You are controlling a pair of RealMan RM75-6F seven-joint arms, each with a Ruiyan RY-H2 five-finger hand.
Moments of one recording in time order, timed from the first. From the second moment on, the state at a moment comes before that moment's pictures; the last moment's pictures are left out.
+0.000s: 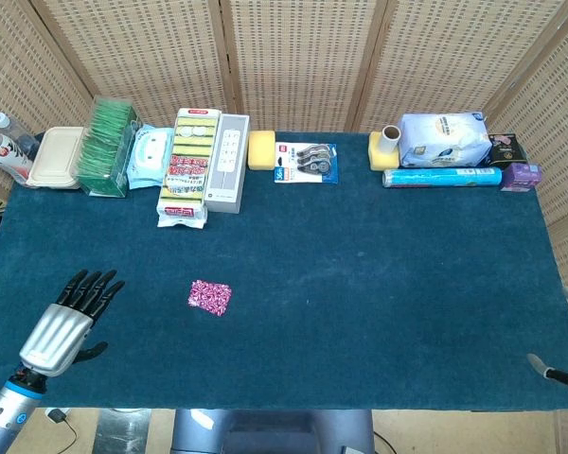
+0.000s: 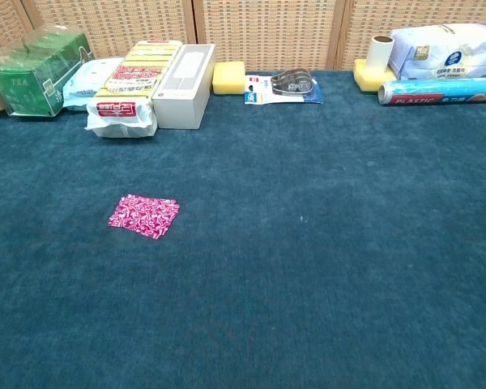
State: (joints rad) left arm -0.21 -1.16 0.06 -1.66 1.74 1.37 0.23; right arm -0.05 -0.95 0.08 -1.80 -1.41 1.56 -0.07
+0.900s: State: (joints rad) left arm -0.39 -1.09 0.05 -1.89 1.60 0.97 0.38; right arm -0.06 -0.91 0.08 -1.80 -1.41 1.55 -0.01
